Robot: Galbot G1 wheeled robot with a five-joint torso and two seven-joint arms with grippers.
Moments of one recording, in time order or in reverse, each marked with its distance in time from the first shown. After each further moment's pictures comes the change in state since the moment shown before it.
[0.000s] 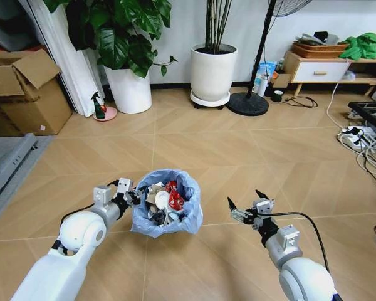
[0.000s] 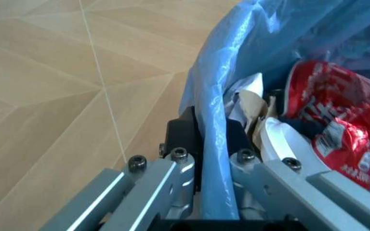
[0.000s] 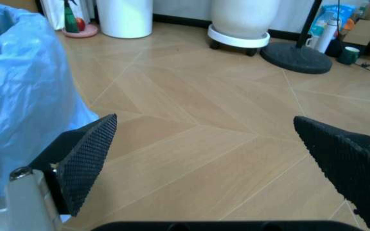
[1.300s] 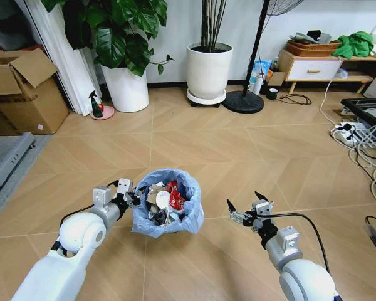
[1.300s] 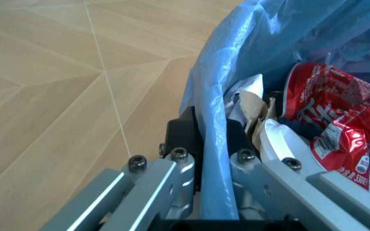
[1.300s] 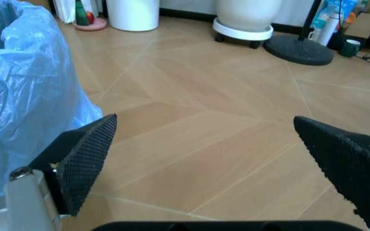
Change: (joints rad) left arm 0.010 -0.002 -0.007 -0.010 0.002 -0.002 -0.003; right arm -0.014 -0.002 -0.003 0.015 -0.001 -0.015 0.000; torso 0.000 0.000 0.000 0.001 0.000
